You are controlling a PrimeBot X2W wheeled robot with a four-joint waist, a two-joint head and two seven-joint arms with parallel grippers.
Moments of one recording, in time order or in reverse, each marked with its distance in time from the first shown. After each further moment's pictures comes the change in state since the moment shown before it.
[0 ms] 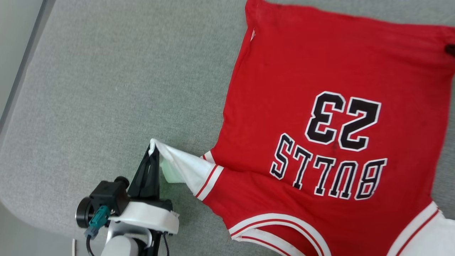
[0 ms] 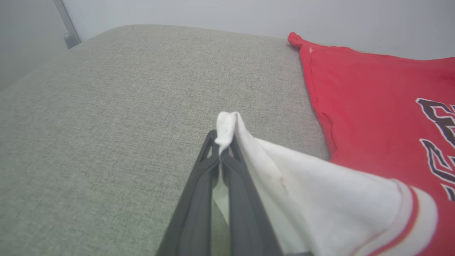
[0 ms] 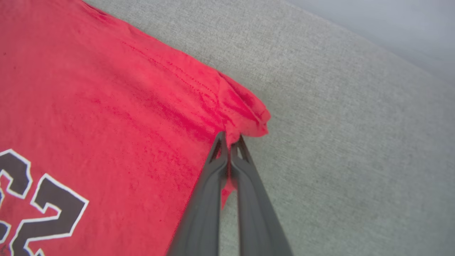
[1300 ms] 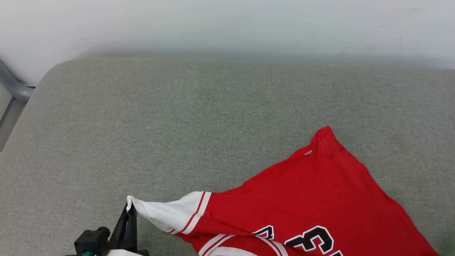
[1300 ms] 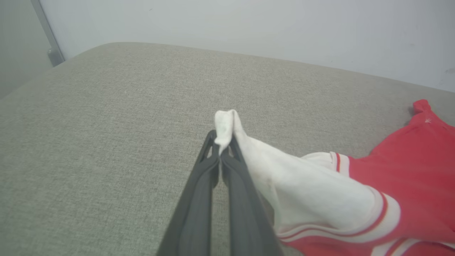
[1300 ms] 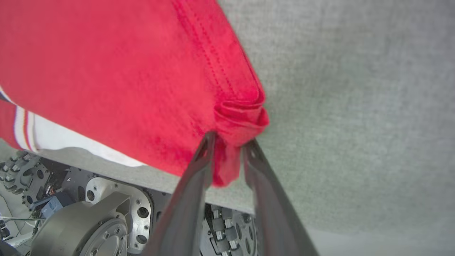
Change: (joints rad) left arm 0.216 0.019 0.109 0.058 0.018 -0.024 0.000; right arm 1.182 -0.119 -0.211 -0.418 0.273 0.000 -0.201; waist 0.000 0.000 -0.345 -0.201
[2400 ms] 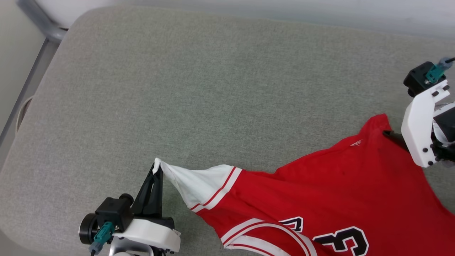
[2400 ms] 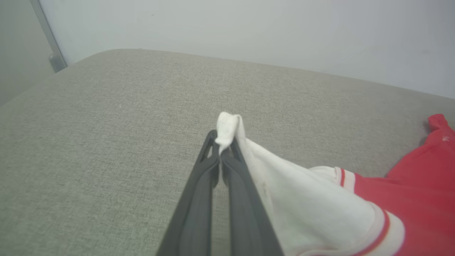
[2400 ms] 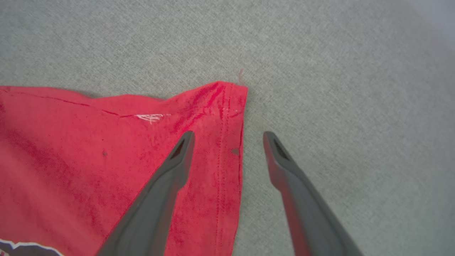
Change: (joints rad) left arm -0.126 -0.034 -0.090 -0.059 0.019 -0.010 0.000; right arm -0.871 0.023 0.400 0.061 -0.166 0.000 0.270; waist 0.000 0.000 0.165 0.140
